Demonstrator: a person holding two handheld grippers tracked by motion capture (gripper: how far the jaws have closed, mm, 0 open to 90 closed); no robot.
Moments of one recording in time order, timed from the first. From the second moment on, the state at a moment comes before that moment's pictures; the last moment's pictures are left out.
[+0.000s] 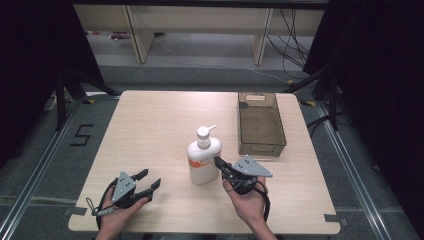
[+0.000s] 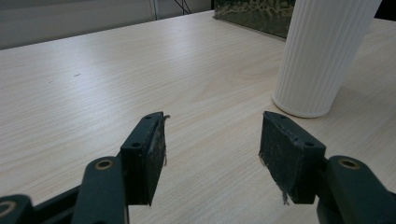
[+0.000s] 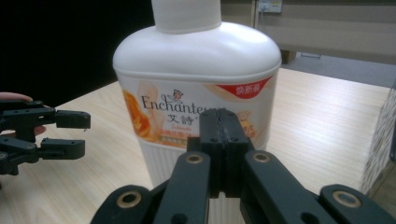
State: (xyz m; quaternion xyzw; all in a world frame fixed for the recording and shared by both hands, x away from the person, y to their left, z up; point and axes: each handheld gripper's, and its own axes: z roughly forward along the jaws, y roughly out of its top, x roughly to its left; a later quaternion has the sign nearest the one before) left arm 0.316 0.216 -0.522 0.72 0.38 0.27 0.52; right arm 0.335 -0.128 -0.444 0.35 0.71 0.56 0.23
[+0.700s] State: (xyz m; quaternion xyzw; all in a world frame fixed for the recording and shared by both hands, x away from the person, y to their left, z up) left arm 0.324 0.217 -0.523 0.70 0.39 0.28 0.52; right arm 0.306 -0.134 -0.415 0.38 0.66 0.59 0.27
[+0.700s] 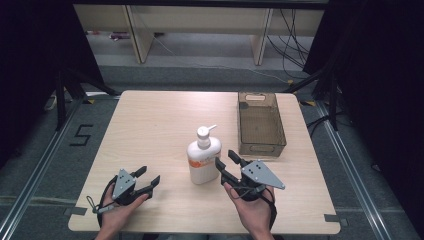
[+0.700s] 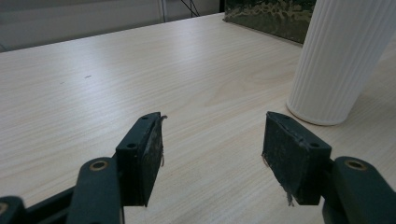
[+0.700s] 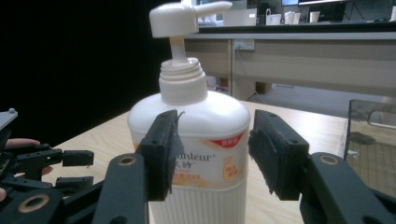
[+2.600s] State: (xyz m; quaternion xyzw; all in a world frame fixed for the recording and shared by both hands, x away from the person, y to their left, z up) left arm 0.327 0.221 -0.523 0.69 0.40 0.27 0.53; right arm 0.340 -0.071 -0.387 0.37 0.63 0.59 0.34
